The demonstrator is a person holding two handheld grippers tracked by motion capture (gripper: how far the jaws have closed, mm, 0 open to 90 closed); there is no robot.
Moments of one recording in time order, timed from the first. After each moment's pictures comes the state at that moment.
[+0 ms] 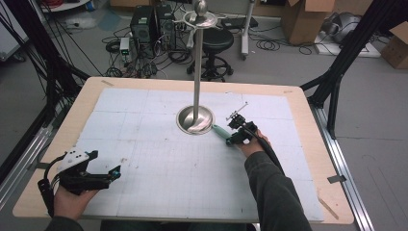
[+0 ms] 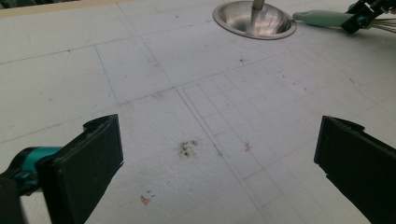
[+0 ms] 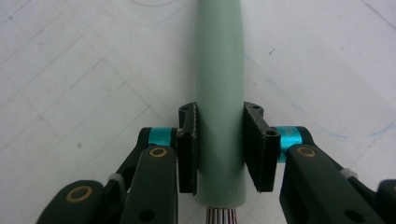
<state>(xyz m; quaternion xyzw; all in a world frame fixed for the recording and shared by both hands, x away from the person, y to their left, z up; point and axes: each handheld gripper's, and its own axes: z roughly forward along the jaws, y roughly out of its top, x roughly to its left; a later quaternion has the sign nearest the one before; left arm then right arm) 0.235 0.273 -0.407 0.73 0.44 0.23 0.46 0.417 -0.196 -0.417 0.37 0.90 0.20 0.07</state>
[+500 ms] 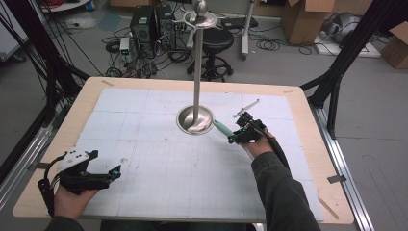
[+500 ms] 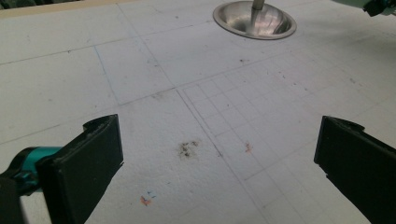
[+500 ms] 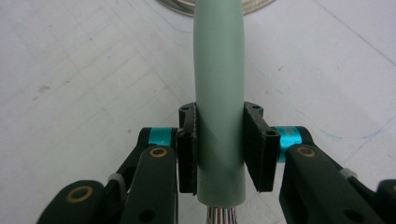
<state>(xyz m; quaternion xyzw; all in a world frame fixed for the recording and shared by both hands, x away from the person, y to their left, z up) 0.236 0.274 -0.407 0.74 0.44 0.23 0.46 0.403 -0.215 -0.390 0.35 0.90 0.27 0.05</state>
